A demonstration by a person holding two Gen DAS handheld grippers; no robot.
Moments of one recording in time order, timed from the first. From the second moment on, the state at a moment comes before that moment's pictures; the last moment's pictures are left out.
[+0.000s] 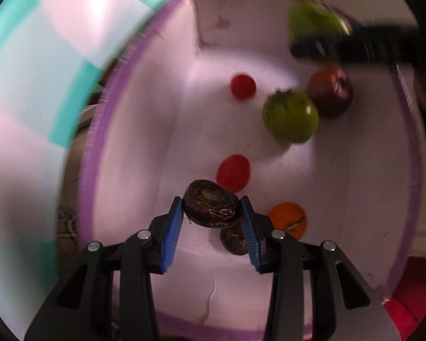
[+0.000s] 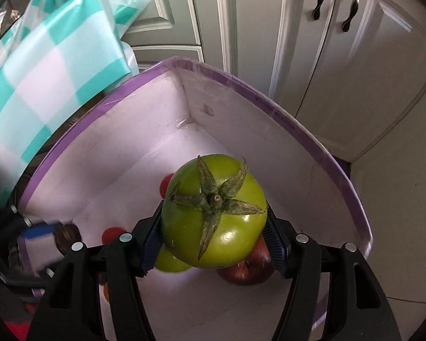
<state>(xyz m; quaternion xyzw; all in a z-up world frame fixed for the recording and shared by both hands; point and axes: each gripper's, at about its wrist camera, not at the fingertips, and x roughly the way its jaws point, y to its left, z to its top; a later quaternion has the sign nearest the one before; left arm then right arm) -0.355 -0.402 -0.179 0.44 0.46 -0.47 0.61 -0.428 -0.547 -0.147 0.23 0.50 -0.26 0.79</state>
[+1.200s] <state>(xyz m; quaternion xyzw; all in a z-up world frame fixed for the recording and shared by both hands) -0.356 -0.314 -0.009 0.31 0.26 -0.48 0.78 -0.396 -0.500 -0.016 0.16 0.42 -0.31 0.84</state>
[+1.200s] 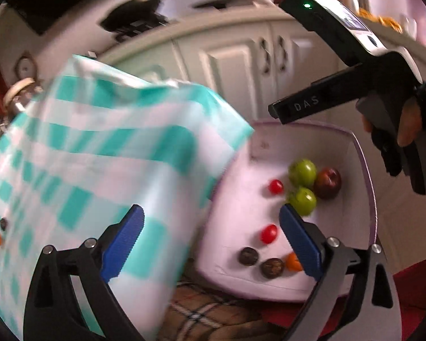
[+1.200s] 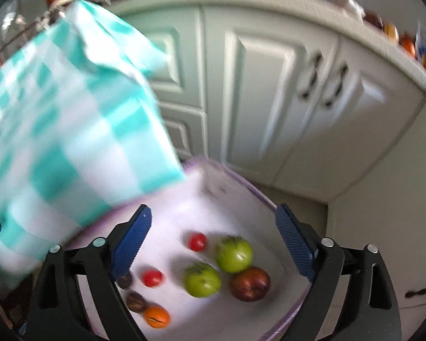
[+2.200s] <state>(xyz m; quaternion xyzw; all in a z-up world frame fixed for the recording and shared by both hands) 0.022 0.053 0.046 -0.08 0.35 -0.03 0.93 -0.052 -0.203 0.025 0.09 0.39 0.01 0.92</state>
